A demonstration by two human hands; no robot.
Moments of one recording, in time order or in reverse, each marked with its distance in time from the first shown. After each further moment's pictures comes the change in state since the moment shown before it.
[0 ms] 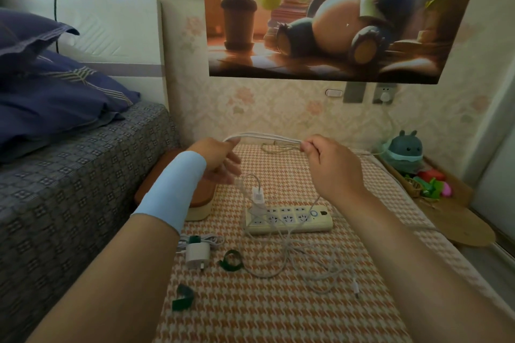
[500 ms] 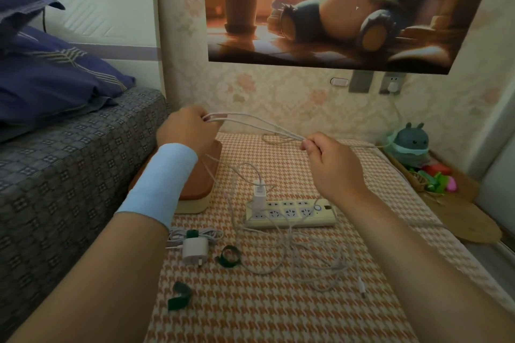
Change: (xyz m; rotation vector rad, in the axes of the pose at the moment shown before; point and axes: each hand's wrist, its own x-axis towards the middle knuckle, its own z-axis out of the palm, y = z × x) left_hand 0.029 -0.017 -0.026 0.479 0.615 0.370; right_hand 0.000 0.009 0.027 0.084 -0.061 0.032
